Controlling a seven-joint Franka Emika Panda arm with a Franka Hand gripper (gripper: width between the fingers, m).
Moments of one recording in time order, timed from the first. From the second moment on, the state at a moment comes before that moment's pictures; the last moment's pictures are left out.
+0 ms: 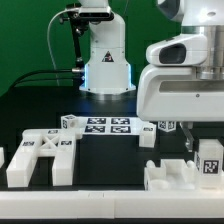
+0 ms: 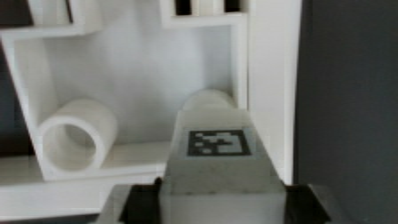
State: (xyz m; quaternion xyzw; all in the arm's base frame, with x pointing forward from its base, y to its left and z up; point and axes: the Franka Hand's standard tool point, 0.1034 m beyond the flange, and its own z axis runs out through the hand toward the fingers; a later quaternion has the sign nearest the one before) arm 0.649 0.113 0.081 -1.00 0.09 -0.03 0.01
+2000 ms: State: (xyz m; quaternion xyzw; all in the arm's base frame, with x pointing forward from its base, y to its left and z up) arm 0.653 0.107 0.078 -1.00 -0.03 -0.02 0.01
